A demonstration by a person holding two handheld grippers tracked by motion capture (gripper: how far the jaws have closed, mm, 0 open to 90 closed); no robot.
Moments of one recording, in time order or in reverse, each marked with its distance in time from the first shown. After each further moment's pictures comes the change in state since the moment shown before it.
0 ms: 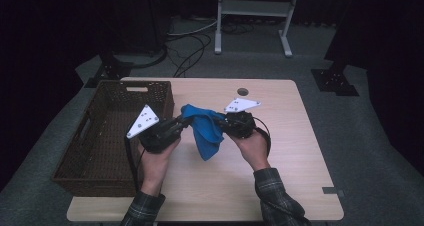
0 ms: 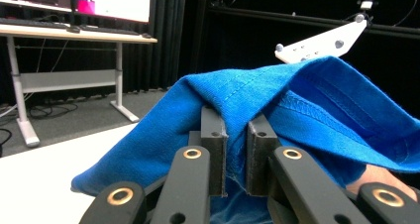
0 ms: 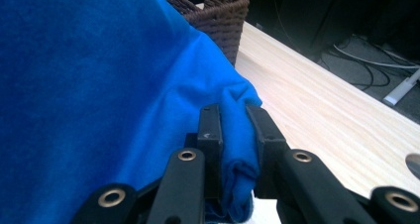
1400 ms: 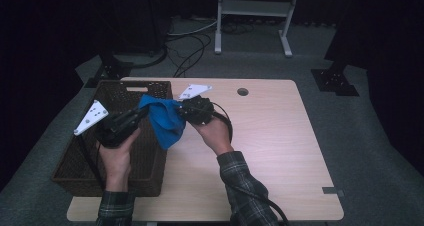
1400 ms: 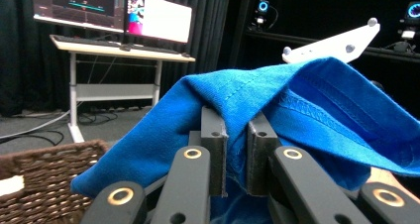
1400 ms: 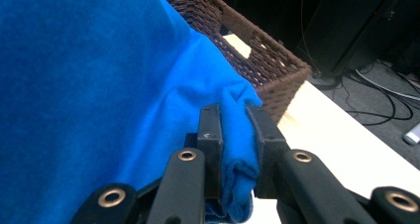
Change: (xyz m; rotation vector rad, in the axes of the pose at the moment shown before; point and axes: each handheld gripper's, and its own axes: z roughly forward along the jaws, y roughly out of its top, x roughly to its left) left arm 0.059 0.015 -0.070 -0.081 0.129 -0.025; right arm 0.047 0.073 0.071 0.001 0.057 -0.099
